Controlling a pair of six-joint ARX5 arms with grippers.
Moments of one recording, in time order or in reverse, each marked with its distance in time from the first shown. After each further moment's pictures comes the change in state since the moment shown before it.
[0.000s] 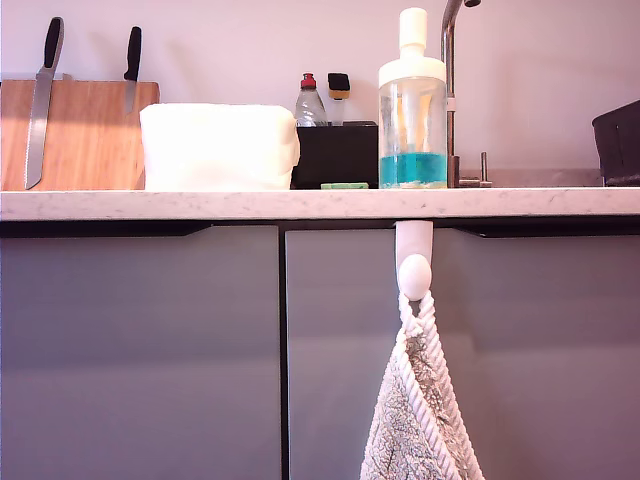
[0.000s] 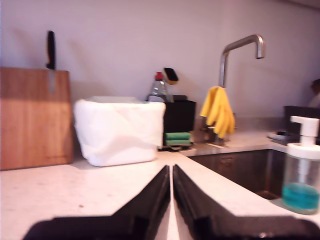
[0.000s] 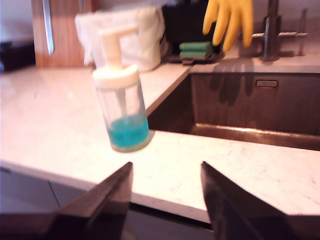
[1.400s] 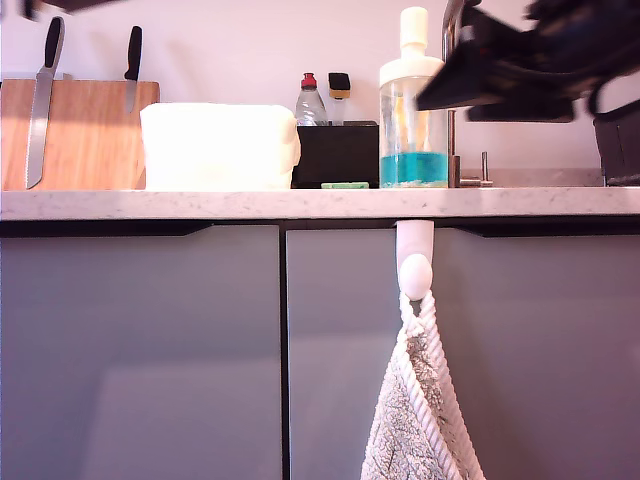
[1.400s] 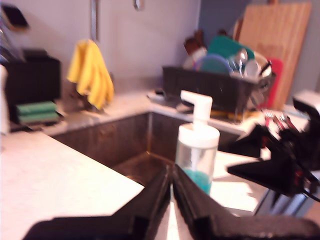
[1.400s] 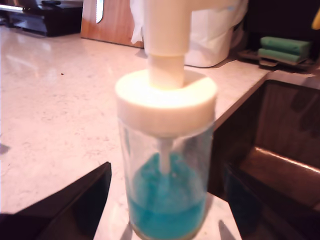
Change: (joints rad) left arm -0.458 0.887 0.350 0.359 0.041 0.082; right arm 0.338 0.937 0.182 0.729 0.124 -0.075
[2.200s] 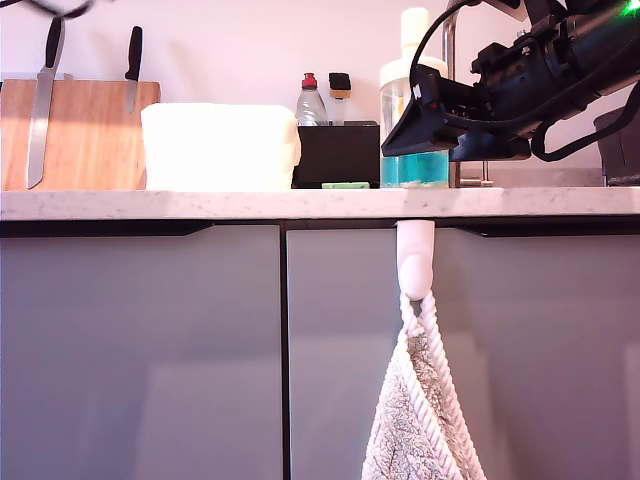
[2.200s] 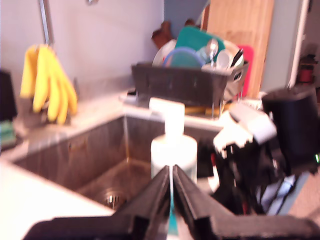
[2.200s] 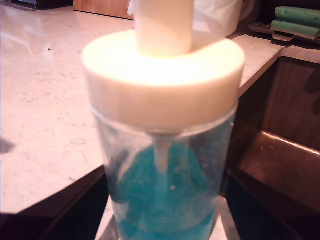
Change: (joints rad) left arm -0.091 0.163 0.172 0.029 -0.002 0.112; right arm 0.019 0.159 0.077 0.010 0.026 -0.020
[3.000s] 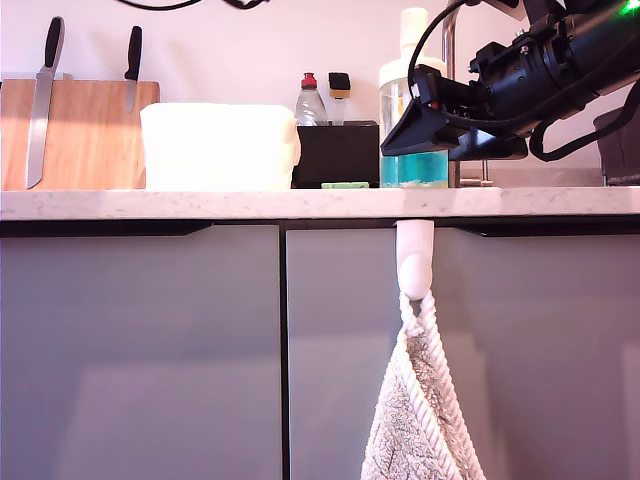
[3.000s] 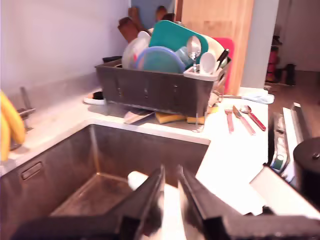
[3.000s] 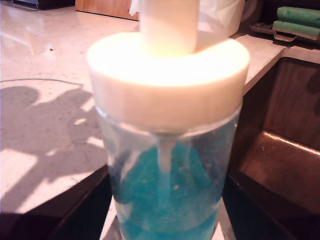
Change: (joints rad) left arm -0.118 0.435 0.580 -0.266 0.005 0.029; right arm 0.005 0.000 0.000 0.000 -0.001 -0.002
